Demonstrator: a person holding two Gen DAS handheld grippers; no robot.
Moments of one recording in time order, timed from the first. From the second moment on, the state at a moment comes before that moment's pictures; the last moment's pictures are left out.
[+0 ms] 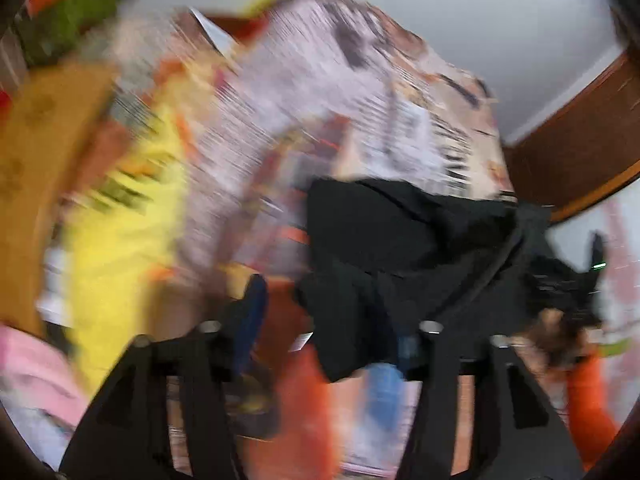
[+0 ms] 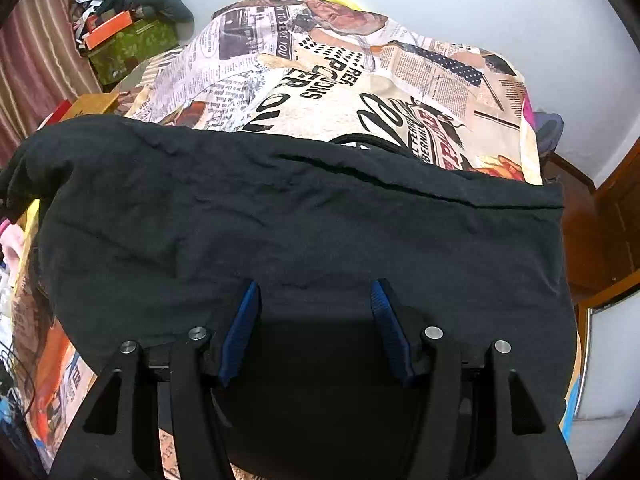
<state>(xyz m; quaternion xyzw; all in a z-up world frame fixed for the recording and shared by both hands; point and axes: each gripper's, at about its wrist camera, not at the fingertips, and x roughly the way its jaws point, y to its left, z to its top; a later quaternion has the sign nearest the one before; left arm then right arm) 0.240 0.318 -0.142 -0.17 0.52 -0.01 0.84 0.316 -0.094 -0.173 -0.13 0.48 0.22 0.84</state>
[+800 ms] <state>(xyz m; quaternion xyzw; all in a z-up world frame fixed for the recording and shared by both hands) 0.246 0.128 -0.144 0.00 0.44 -0.03 0.90 0.289 -0.115 -0.115 -0.08 0.42 0.23 0.87</state>
